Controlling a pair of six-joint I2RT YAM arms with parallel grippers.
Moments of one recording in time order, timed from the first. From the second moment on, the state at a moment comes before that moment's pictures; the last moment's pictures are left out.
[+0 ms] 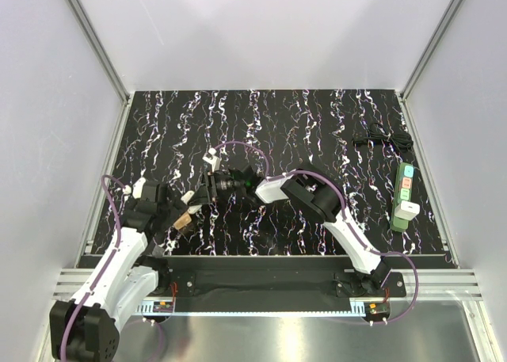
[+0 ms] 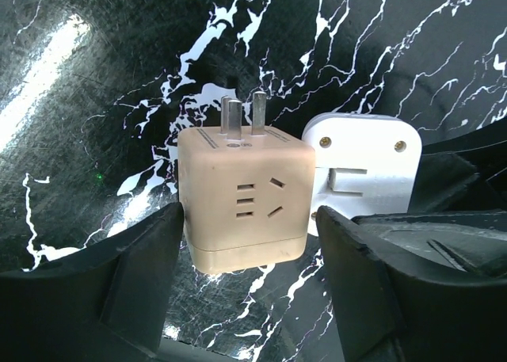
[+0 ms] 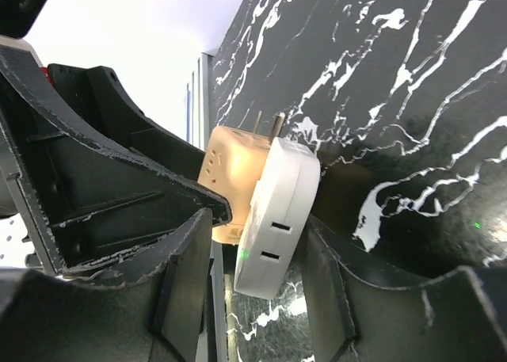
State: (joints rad) left arm -0.16 0.79 0.46 -0.64 -0.17 -0.91; right arm 0.90 2.41 1.43 0.79 -0.75 0.92
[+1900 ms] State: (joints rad) left arm -0.17 0.86 0.46 -0.57 -0.16 -0.91; right arm 0.88 2.45 1.40 0.88 -0.72 1.04
